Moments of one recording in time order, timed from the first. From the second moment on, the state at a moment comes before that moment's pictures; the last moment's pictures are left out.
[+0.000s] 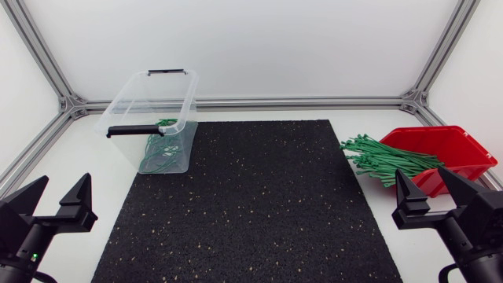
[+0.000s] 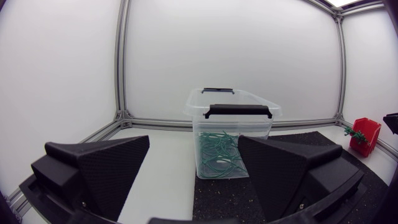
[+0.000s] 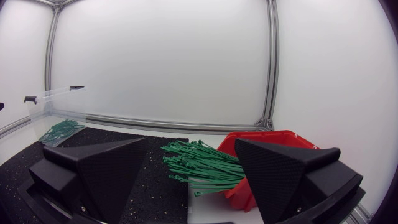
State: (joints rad) left arm 0.05 0.05 0.02 -0.01 0.00 -0.02; right arm -0.01 0.06 0.03 -0.01 0.00 -0.05
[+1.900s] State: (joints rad) left arm 0.04 0.05 0.02 -0.01 0.00 -0.02; right arm -0.11 0.75 0.78 -0.43 -0.01 -0.05
